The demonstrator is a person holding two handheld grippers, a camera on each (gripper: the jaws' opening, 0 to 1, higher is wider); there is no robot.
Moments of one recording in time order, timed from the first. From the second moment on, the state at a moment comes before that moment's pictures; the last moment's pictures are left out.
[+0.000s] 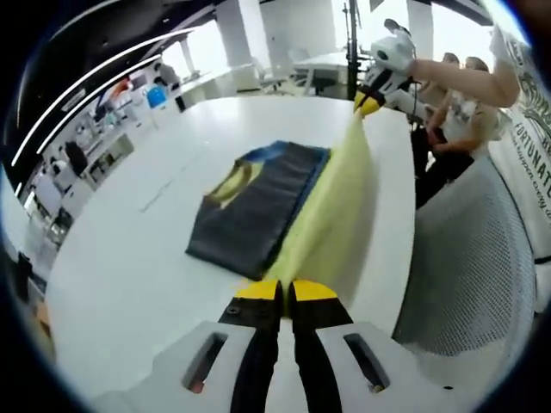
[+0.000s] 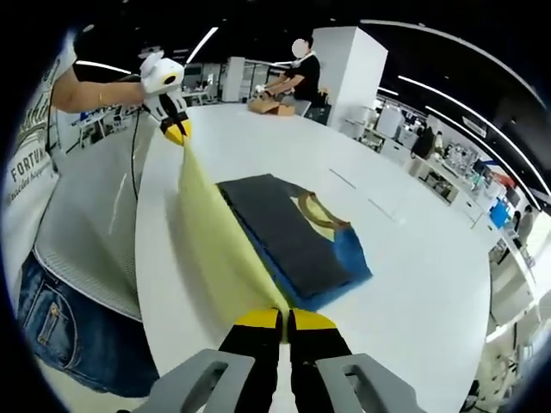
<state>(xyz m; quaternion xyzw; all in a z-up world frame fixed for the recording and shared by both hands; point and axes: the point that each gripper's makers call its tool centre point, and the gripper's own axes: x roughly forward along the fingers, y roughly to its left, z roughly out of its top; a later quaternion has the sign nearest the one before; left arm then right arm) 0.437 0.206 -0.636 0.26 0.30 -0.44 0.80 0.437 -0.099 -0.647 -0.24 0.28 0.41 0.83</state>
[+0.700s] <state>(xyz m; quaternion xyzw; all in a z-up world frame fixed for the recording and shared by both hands) 0.490 0.199 -0.624 0.27 0.27 -0.43 0.82 0.492 -0.105 -0.638 -0.25 0.26 0.38 0.85</state>
